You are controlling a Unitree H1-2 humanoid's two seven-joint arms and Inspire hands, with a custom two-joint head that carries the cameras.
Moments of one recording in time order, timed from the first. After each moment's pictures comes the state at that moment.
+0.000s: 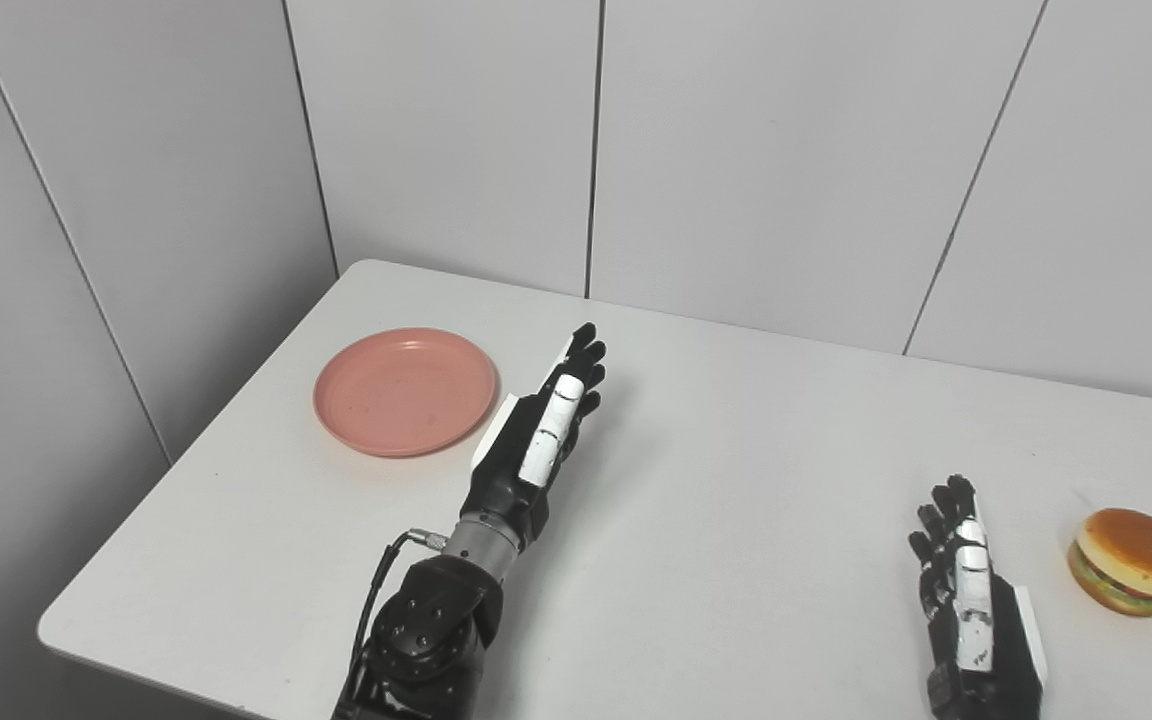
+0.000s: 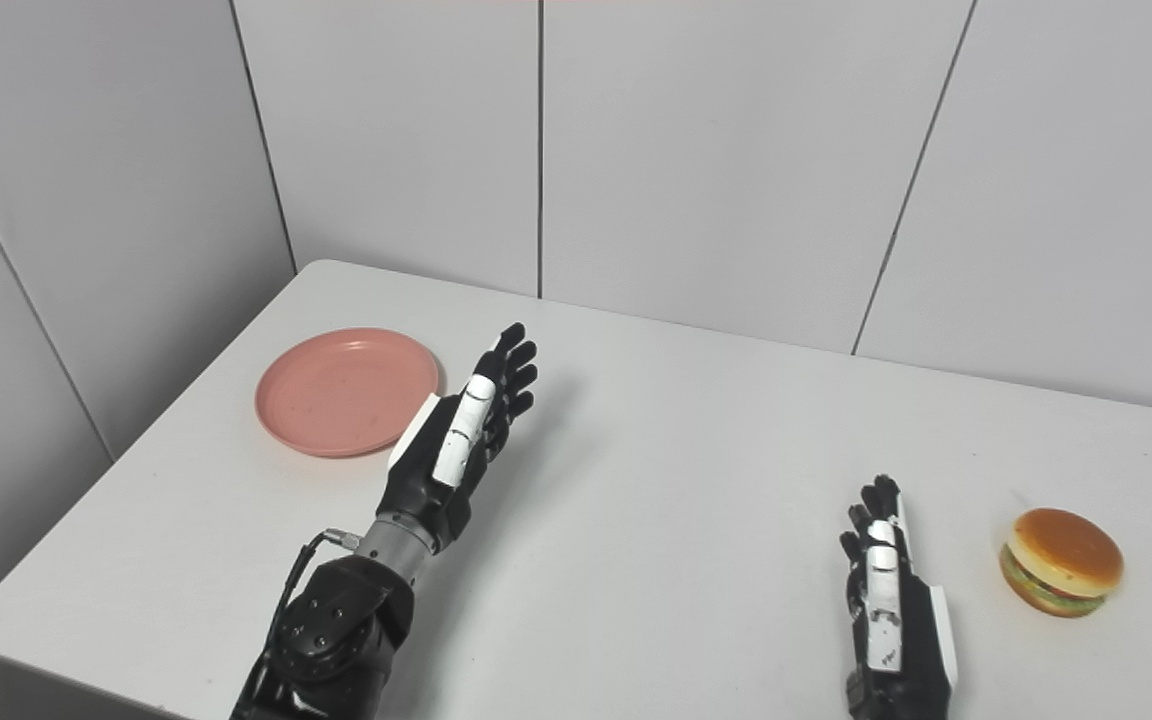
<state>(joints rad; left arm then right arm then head) -0.21 0.02 0.02 -0.23 -0.06 0.26 -0.05 -0.14 0.03 0.00 0.04 0.12 -0.05 0.05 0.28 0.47</state>
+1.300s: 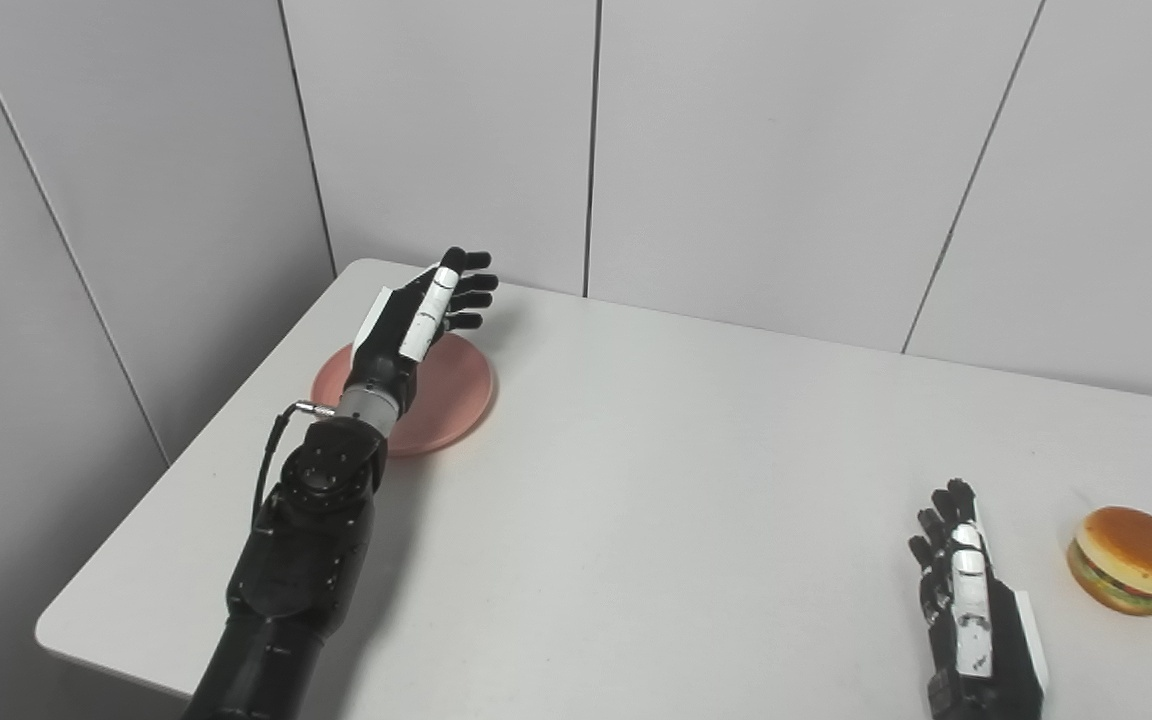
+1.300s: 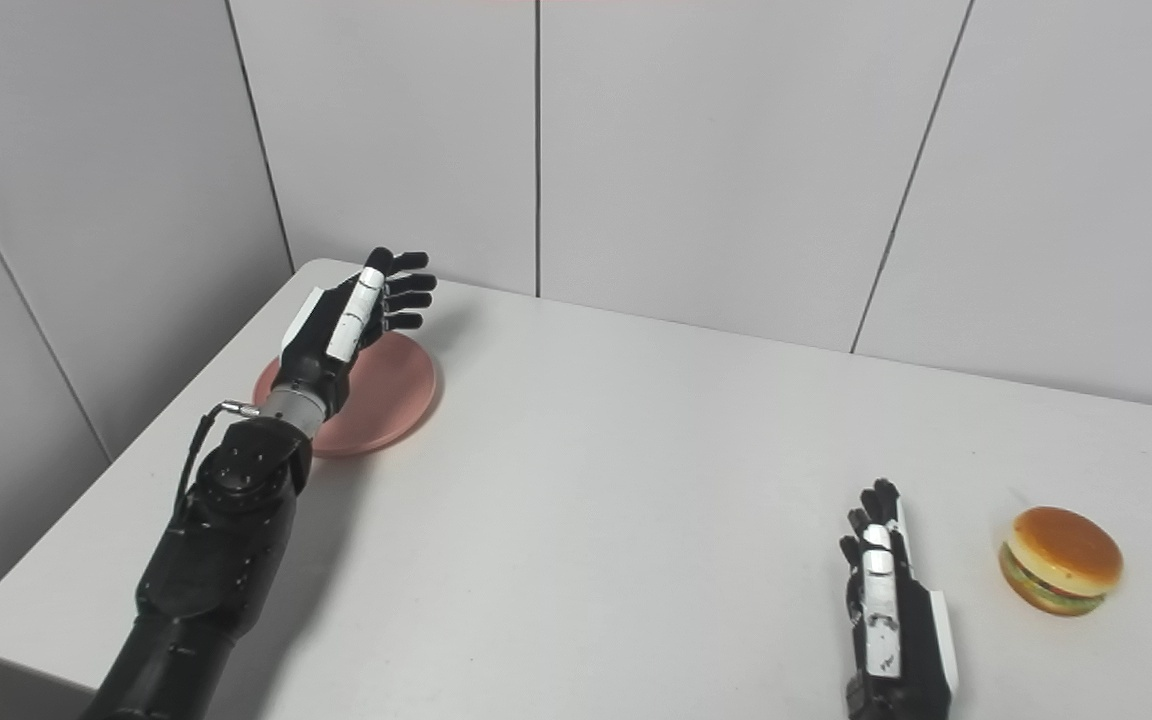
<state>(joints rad) -0.46 0.30 0.18 0.28 -0.04 0.07 -0.04 -0.12 0.03 0.01 0.03 0.11 -0.04 0.05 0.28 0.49</state>
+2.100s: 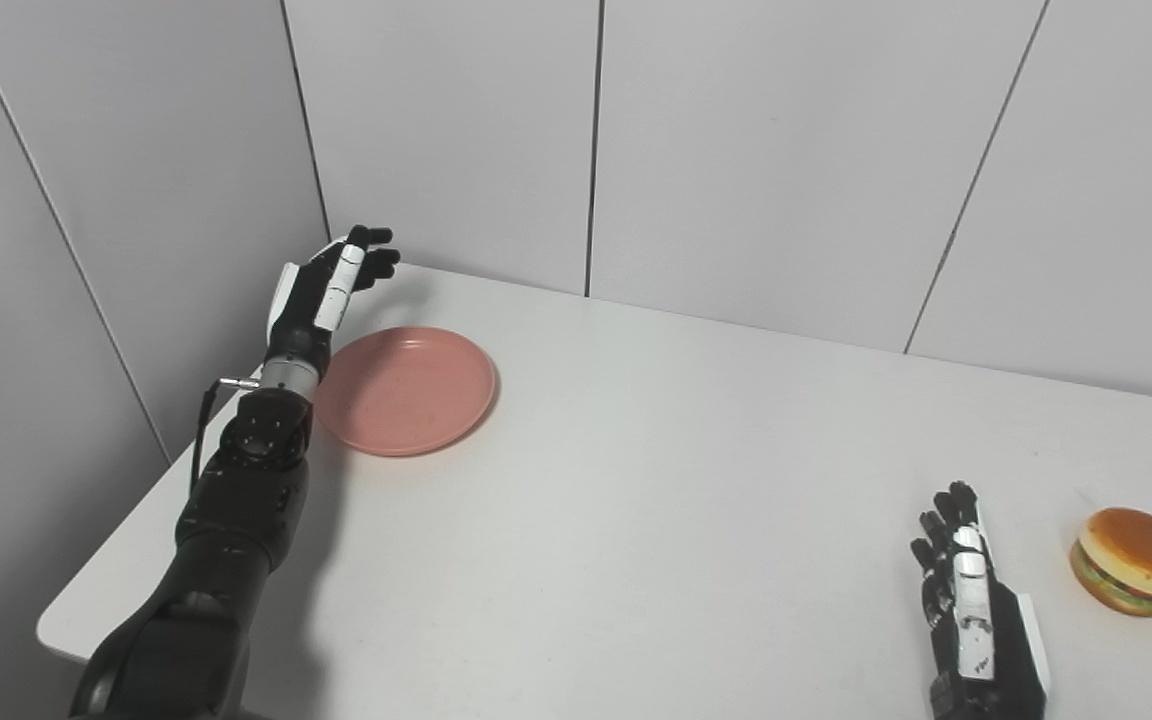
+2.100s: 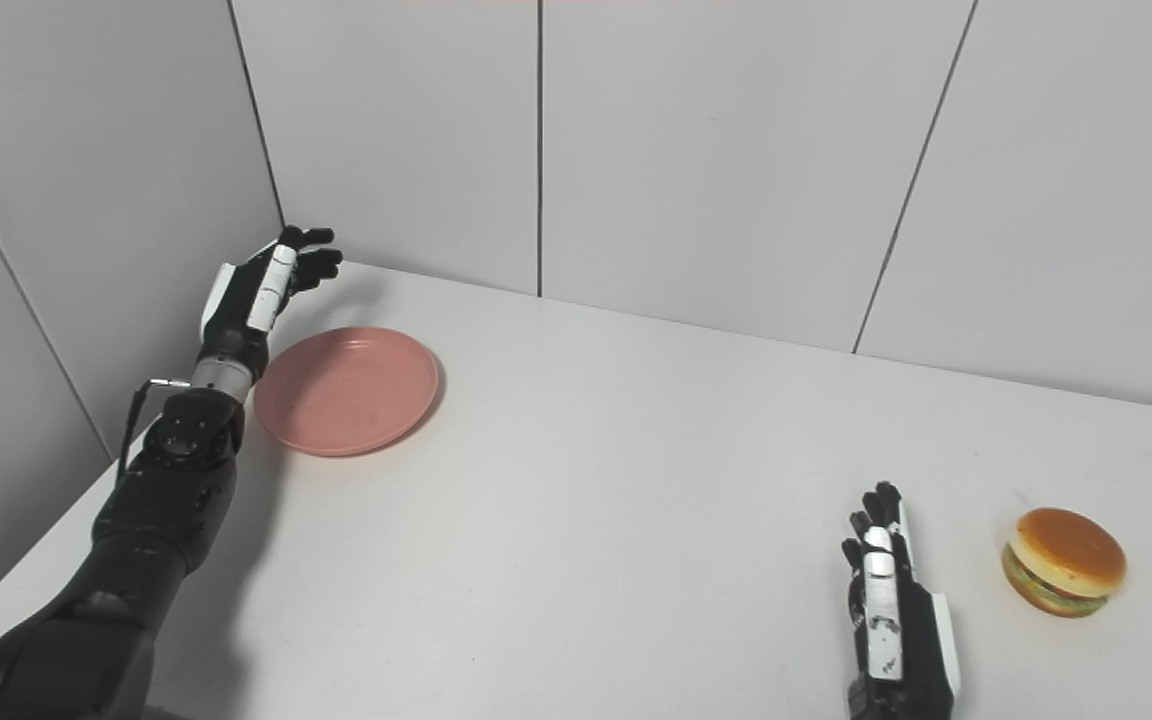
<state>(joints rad) -0.64 0.45 0.22 0.88 -0.05 -0.35 0.00 -0.12 0.03 0.01 0.02 0.11 -0.03 0.05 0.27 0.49</state>
